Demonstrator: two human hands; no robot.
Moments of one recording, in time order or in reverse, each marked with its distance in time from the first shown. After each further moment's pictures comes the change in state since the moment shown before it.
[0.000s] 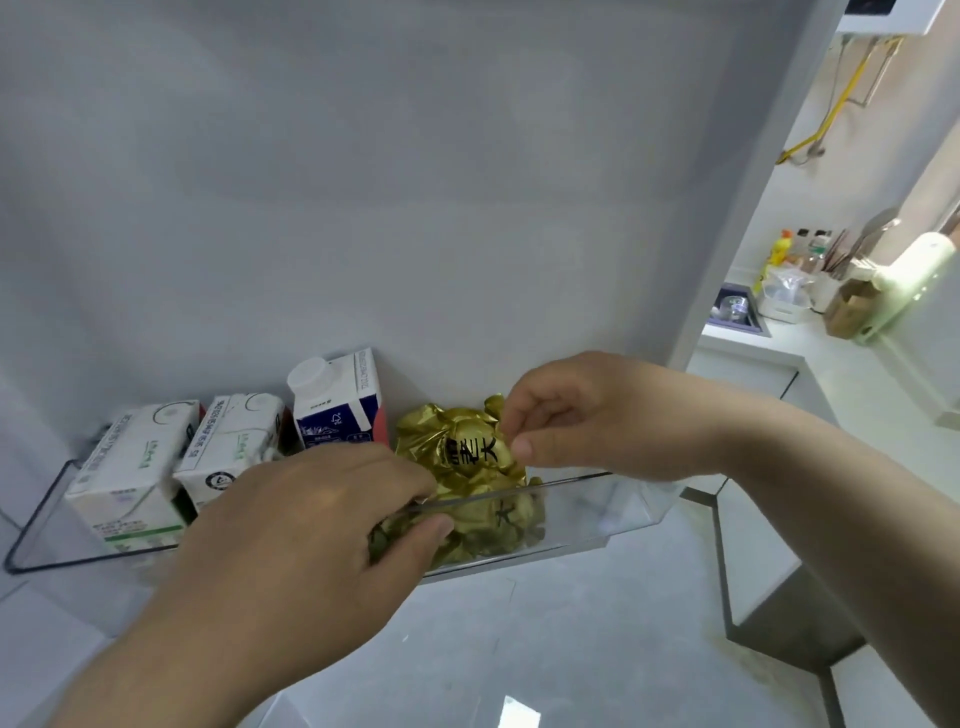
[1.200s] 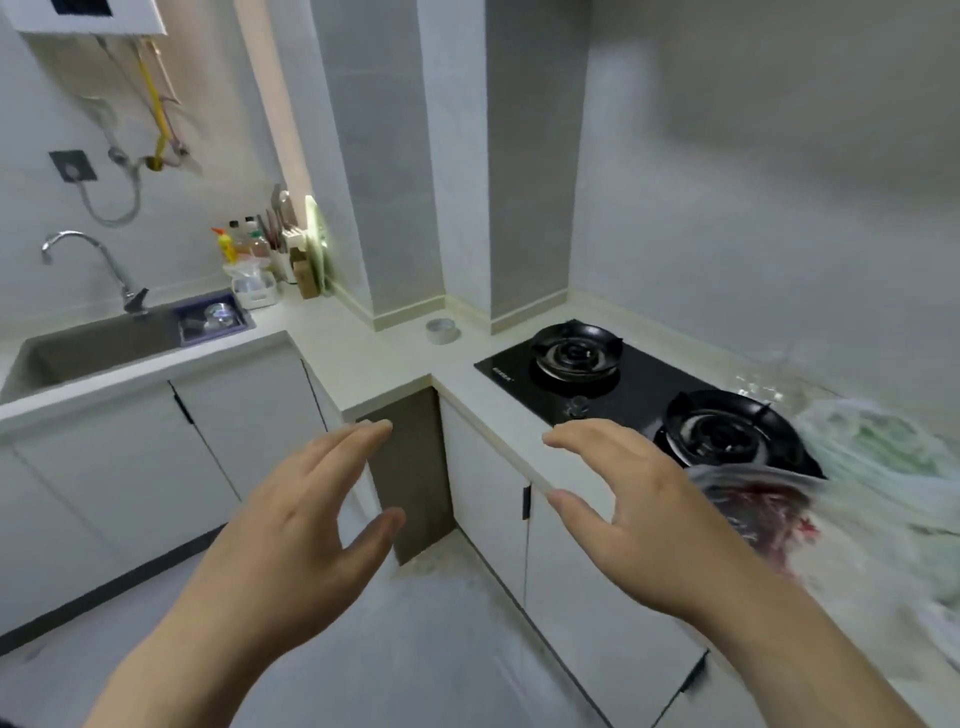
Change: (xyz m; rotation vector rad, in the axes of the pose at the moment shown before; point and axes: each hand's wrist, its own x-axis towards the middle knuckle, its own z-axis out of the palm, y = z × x) left_hand 0.088 0.476 0.172 -0.440 -0.334 0.632; right_hand -0.543 0.226 0.055 -0.203 1.104 0.810
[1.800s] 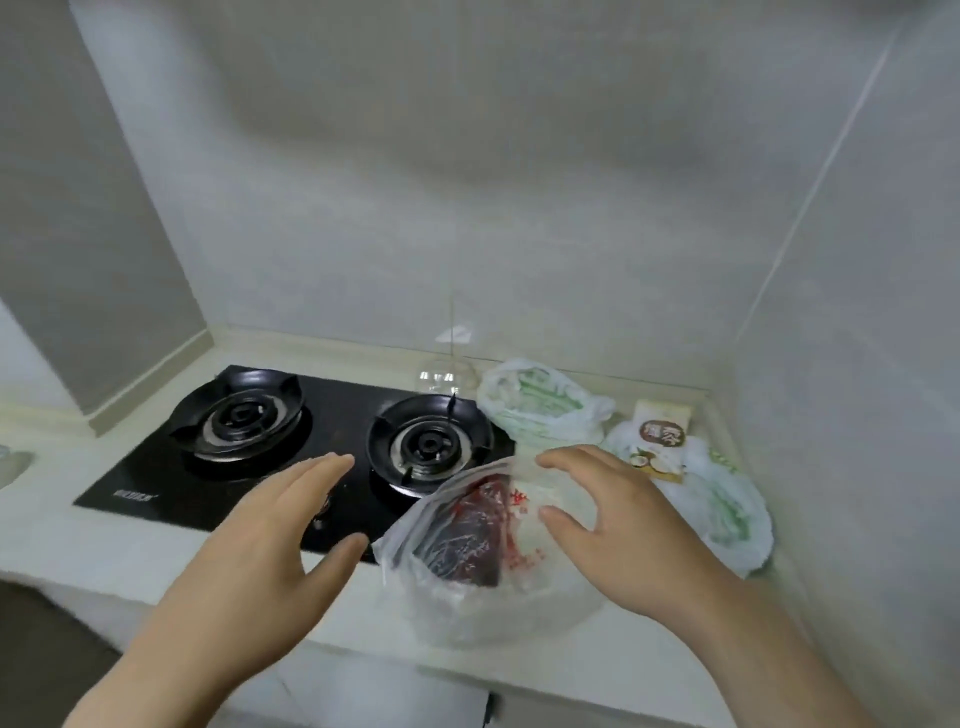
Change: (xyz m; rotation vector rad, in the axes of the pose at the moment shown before) left_hand 0.217 0.151 0.178 -0.300 -0.351 0.552; right_hand -0.059 0.167 -0.106 -0.170 0.292 0.750
